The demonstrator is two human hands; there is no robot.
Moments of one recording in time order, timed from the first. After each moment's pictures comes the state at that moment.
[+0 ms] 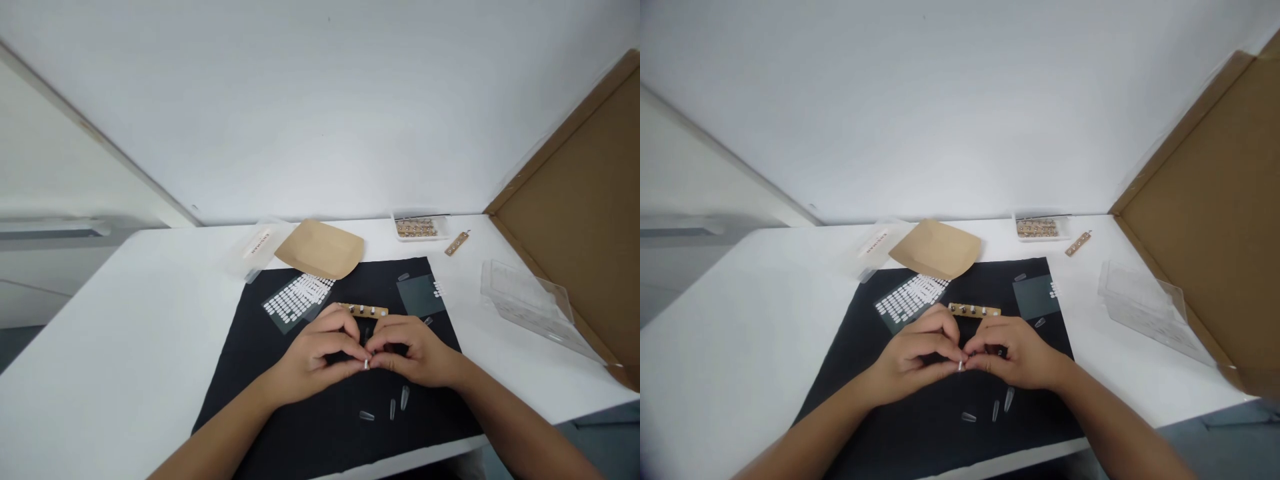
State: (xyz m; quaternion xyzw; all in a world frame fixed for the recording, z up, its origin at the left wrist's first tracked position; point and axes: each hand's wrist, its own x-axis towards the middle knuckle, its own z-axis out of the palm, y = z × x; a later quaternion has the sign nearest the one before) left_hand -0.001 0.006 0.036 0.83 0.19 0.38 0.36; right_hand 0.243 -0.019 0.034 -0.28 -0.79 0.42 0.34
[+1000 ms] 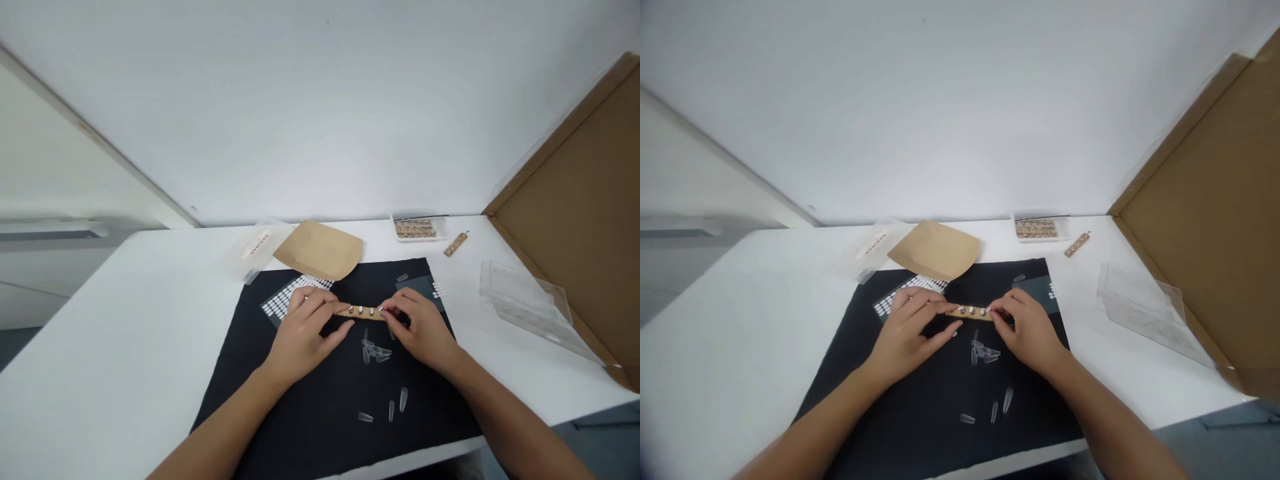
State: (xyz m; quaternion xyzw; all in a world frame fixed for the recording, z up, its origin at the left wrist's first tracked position) left_hand -0.009 0.019 0.015 0.86 0.37 0.35 0.04; right_hand 0.252 -0.007 0.017 -0.50 -0.75 0.23 0.35
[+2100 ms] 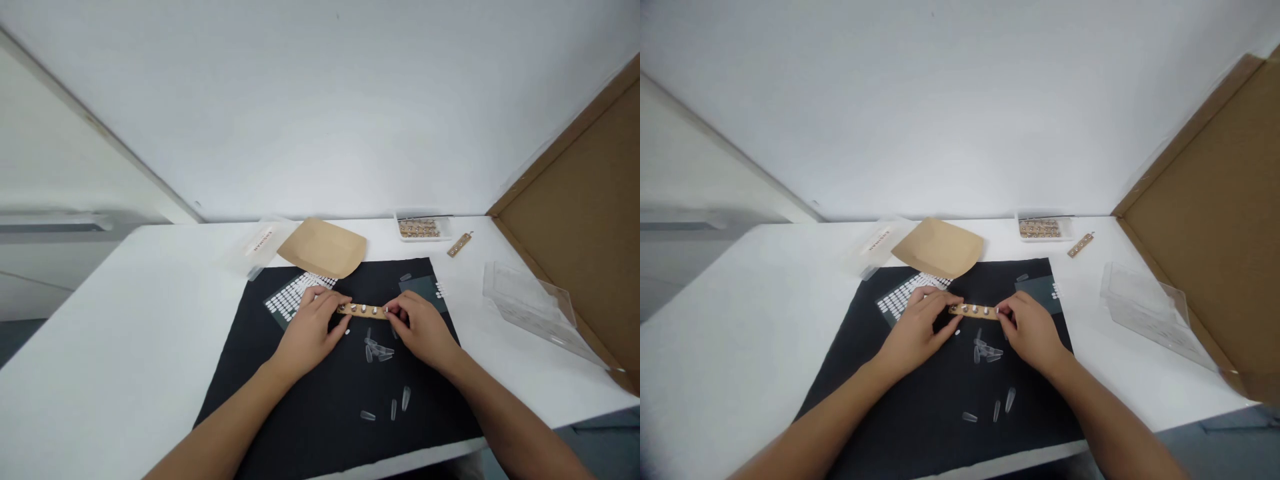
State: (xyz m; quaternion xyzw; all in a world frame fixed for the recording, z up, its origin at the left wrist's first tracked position) left_hand -0.010 0.024 -0.007 0.85 0.41 0.30 0.13; right_hand 0.252 -0.004 0.002 -0.57 -0.74 0.24 0.26
